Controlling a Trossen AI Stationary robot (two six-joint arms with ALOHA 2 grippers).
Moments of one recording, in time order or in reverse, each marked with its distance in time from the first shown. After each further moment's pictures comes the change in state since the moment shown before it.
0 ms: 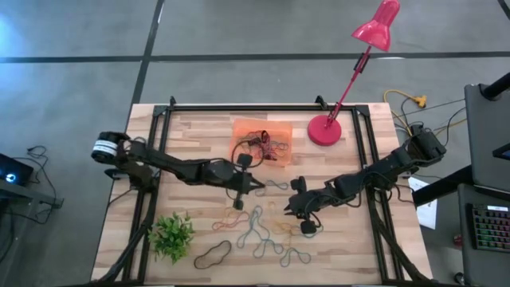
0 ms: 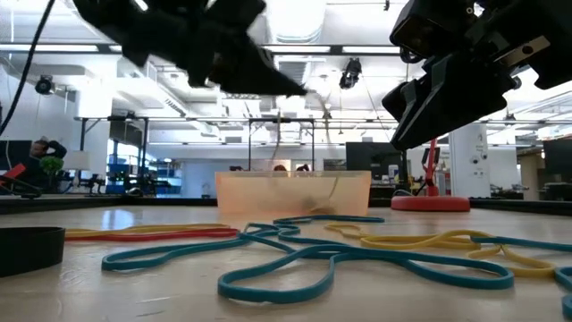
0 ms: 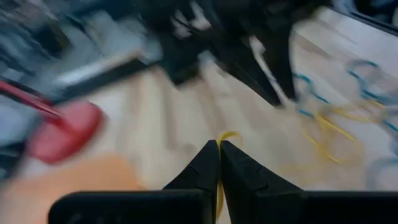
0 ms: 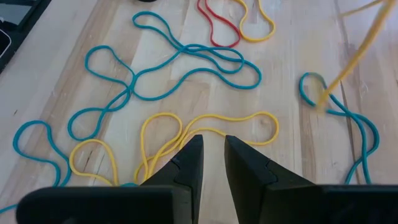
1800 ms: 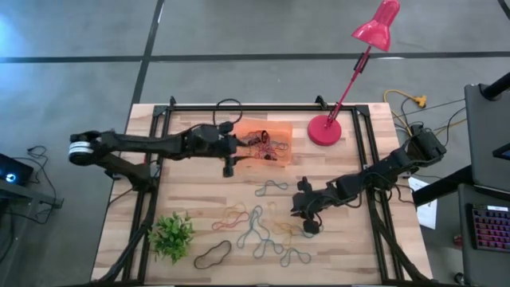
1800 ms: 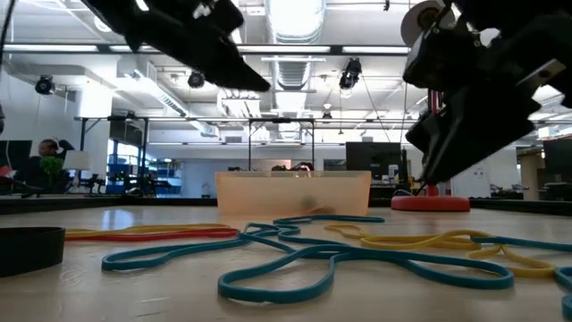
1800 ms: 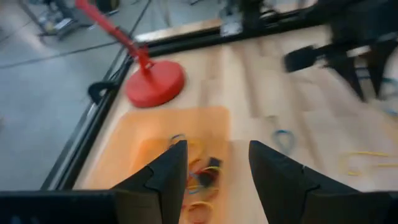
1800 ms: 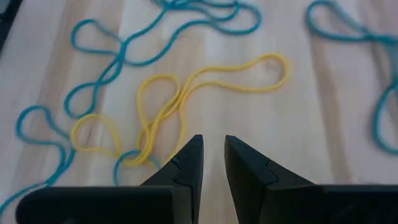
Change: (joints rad) left arm 0.287 -0.271 0.004 -0.319 0.082 -0.053; right arm 0.000 -0.001 -0.078 0.004 -0.047 0.191
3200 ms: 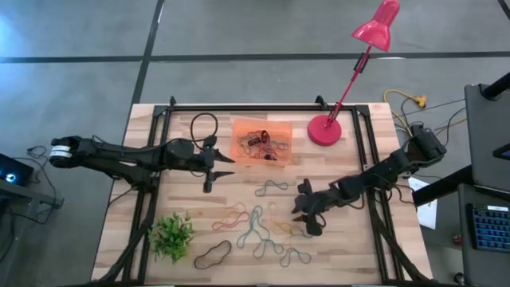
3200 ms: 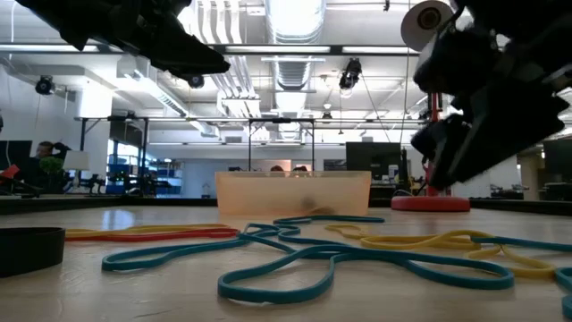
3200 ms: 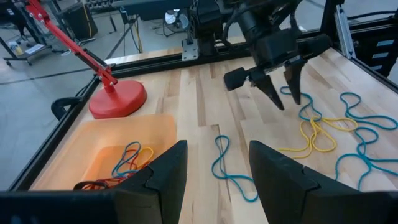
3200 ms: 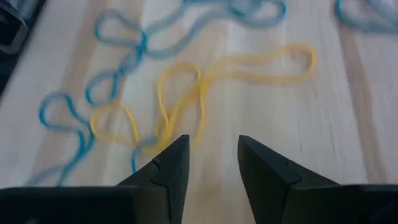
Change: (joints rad) left arm -0.152 -0.299 -0.246 0.057 -0.004 -0.100; right arm 0.015 0.001 -0.063 0.116 -0.033 -0.001
